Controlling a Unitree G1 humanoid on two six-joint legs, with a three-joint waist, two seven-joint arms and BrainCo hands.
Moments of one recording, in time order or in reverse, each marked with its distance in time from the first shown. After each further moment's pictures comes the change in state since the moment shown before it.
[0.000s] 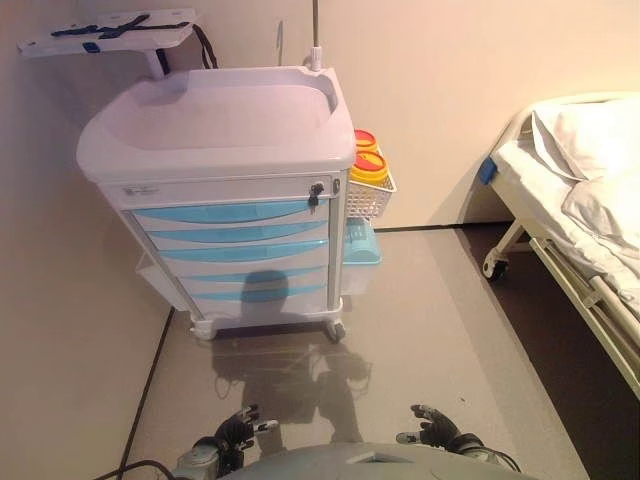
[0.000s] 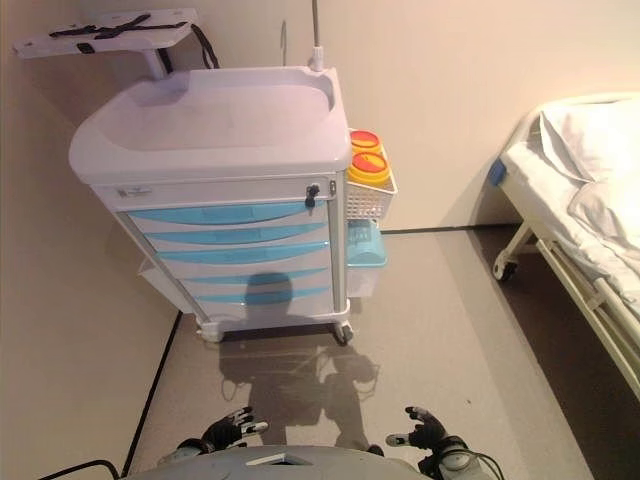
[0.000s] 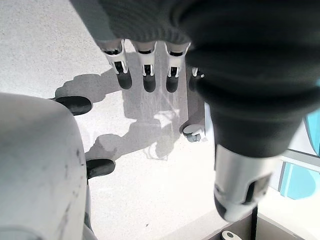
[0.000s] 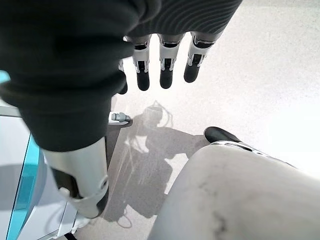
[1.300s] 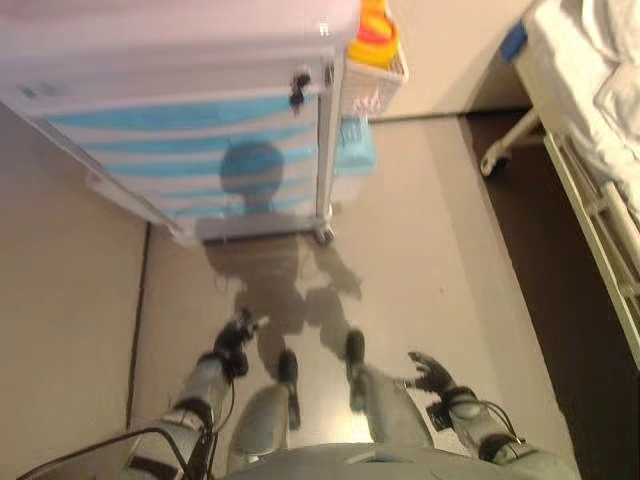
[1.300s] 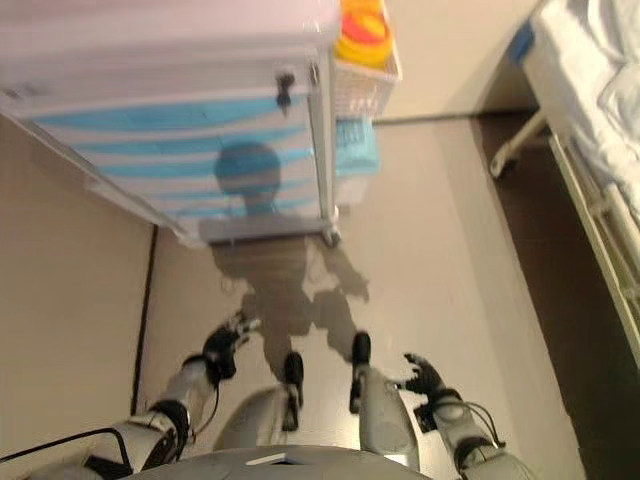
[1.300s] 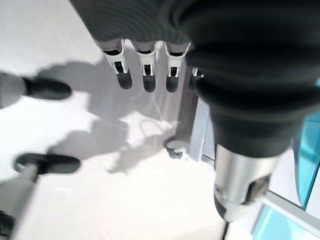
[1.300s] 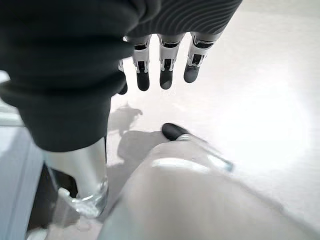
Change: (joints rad) left arm -0.349 0.020 0.077 -0.092 -0.367 -0.077 0.077; right arm -0.192 -0.017 0.020 -0.022 0.113 -0.043 -0.069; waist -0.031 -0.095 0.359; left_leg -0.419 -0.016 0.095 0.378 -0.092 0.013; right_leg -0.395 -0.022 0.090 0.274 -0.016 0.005
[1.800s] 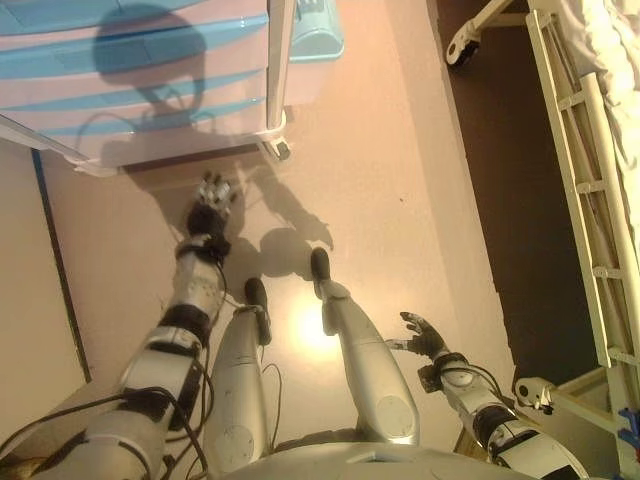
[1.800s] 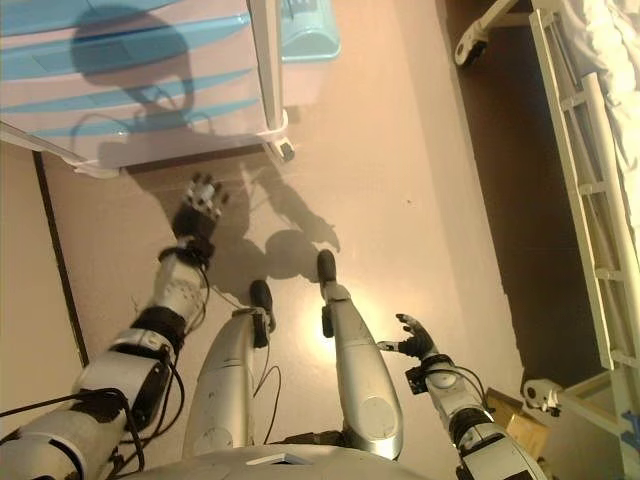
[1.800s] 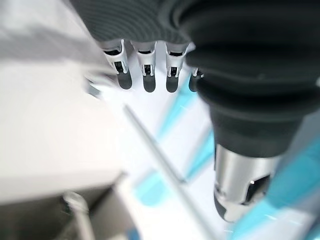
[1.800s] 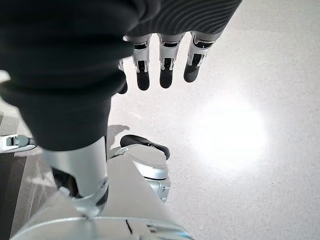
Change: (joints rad) left arm -0.342 0.174 0.056 -0.252 -0.557 -0.089 -0.136; right arm -0.017 -0.030 0.083 -0.169 0.073 -0.003 -0.013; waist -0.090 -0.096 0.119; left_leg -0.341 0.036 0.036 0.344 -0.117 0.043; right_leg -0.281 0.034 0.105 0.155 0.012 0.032
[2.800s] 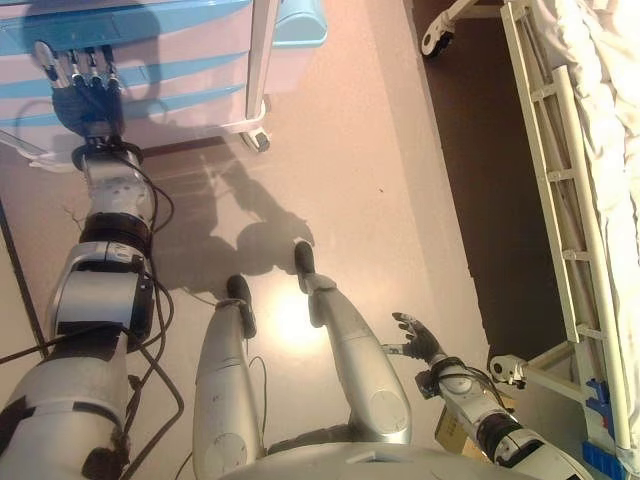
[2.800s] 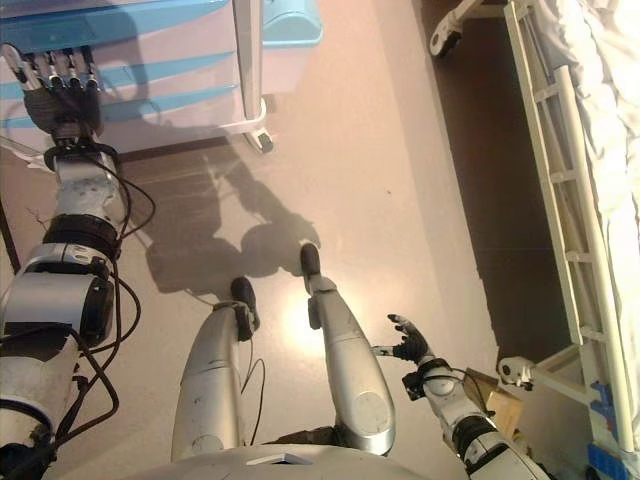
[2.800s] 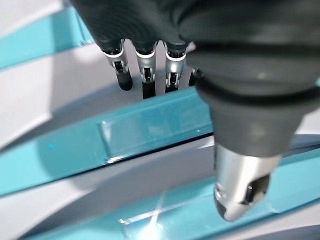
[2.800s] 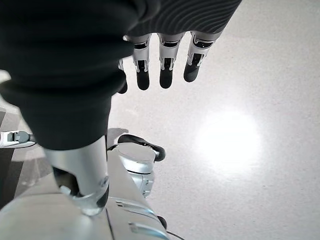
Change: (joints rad) left arm -0.350 0.227 0.025 0.094 -0.669 0.034 -0.168; right arm 0.049 -0.039 0.142 -0.054 0.054 -0.043 -0.003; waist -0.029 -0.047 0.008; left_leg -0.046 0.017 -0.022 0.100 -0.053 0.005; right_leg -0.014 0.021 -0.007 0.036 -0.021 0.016
